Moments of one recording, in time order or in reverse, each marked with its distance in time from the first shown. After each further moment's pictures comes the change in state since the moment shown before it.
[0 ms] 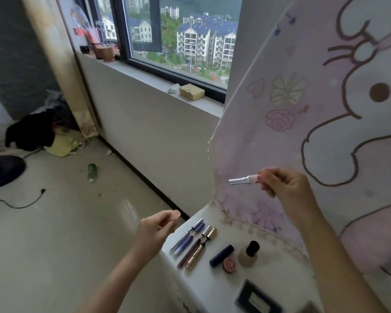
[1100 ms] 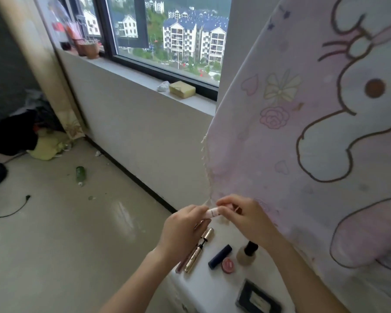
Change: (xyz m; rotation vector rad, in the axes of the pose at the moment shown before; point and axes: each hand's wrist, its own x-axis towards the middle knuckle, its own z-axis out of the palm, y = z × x) left_hand 0.023 0.029 0.044 0.395 -0.024 0.492; right_hand -0.016 0.045 0.048 -0.480 -0.320 -0.082
